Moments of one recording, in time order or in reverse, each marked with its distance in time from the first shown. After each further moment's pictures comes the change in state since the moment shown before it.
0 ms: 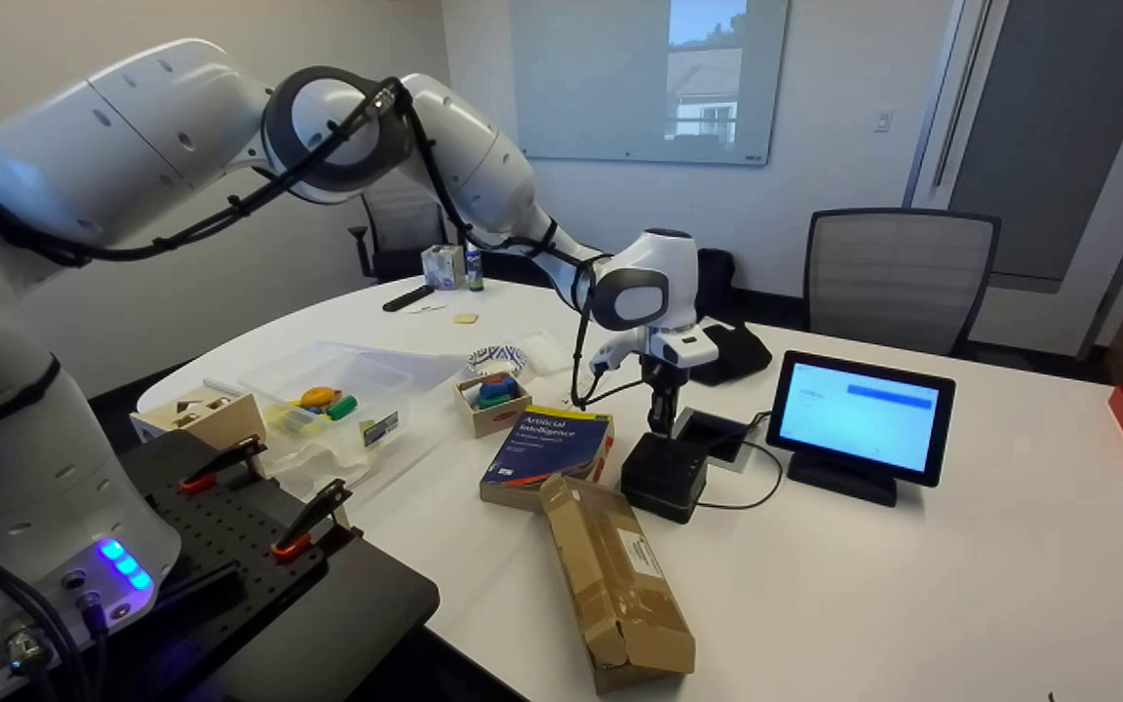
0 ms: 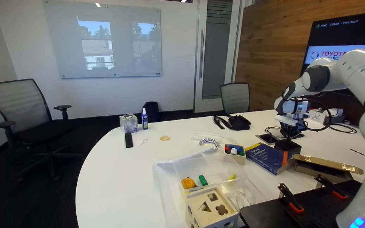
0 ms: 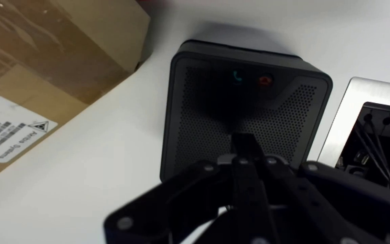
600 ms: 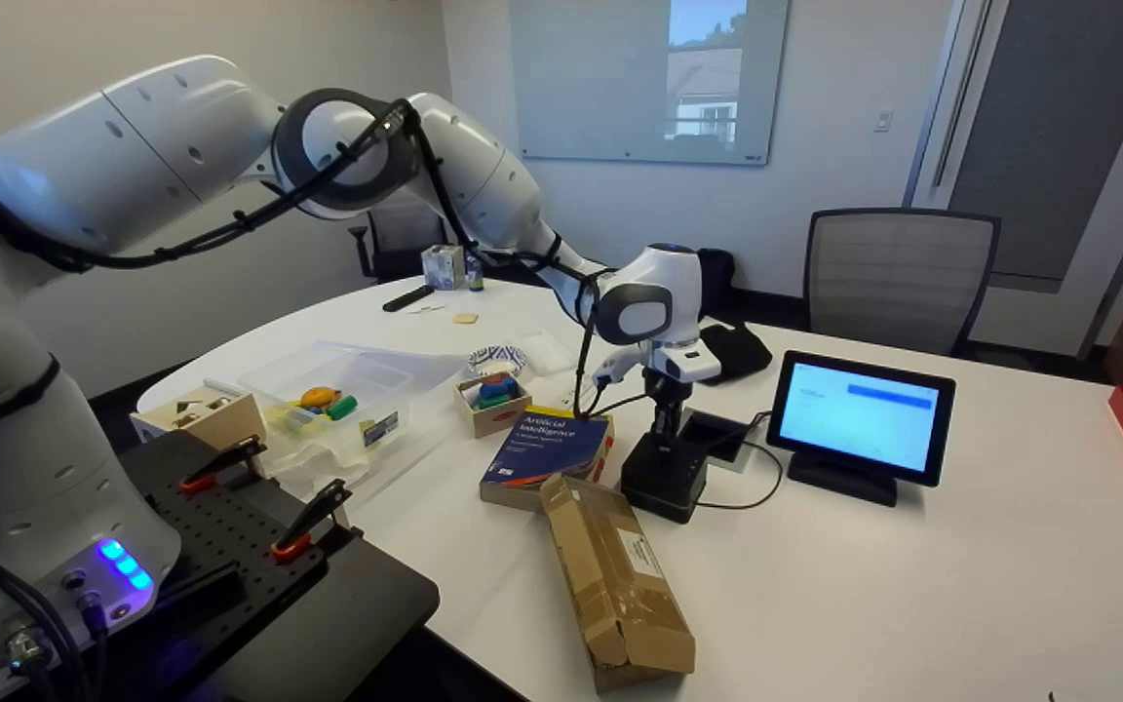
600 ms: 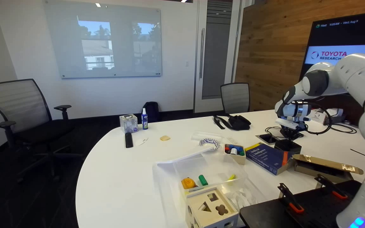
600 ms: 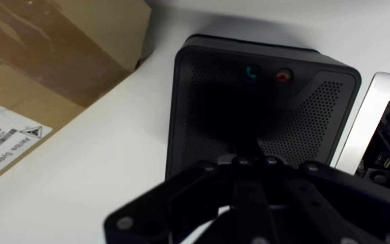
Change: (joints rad) arm -0.016 0.054 0.000 0.046 0.000 0.000 0.016
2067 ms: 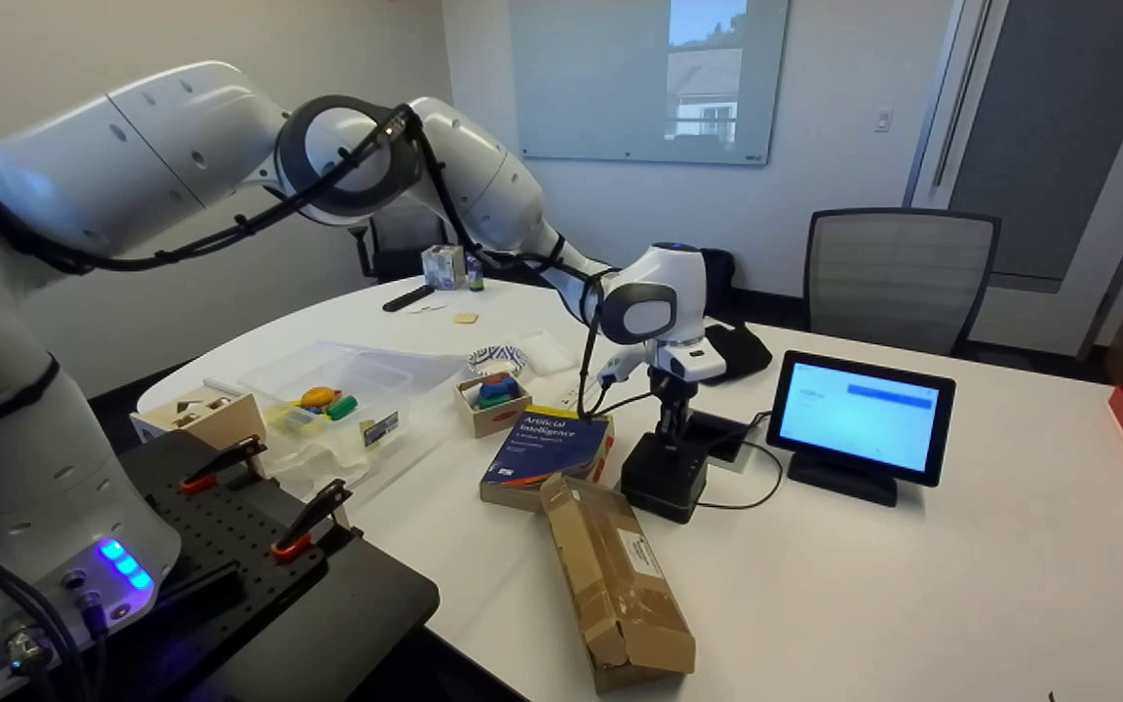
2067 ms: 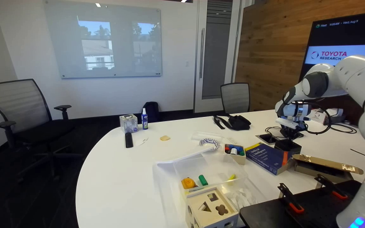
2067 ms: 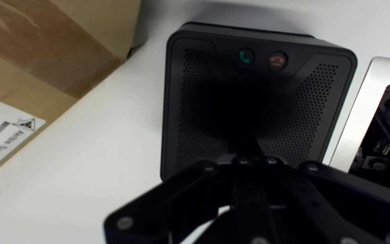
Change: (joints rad) arm -0.006 0.018 -0.006 0.038 0.000 -0.006 0.021
